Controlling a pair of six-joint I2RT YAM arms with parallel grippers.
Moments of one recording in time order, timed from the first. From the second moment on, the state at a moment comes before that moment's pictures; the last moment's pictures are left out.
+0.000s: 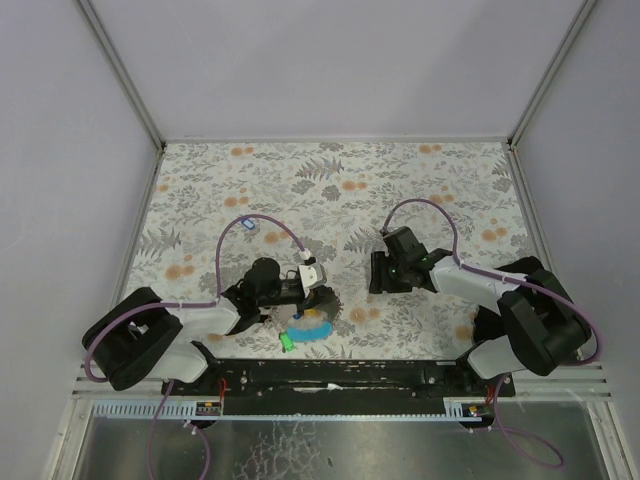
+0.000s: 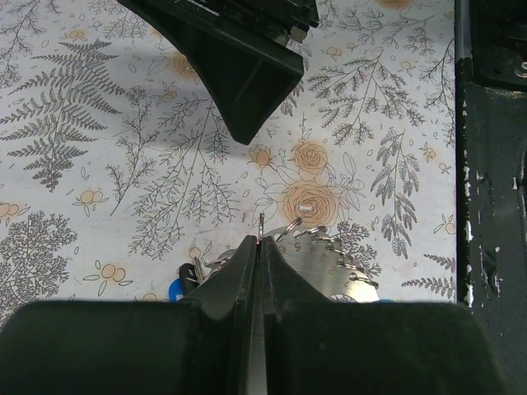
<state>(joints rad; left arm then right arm) -0.76 1.35 0.31 0.75 0.57 0.13 0.60 1.44 0.68 -0.29 -0.07 0.51</state>
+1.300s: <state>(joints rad) -0.76 1.35 0.31 0.75 0.56 0.13 0.79 1.59 0.90 -0.54 0.34 0.27</state>
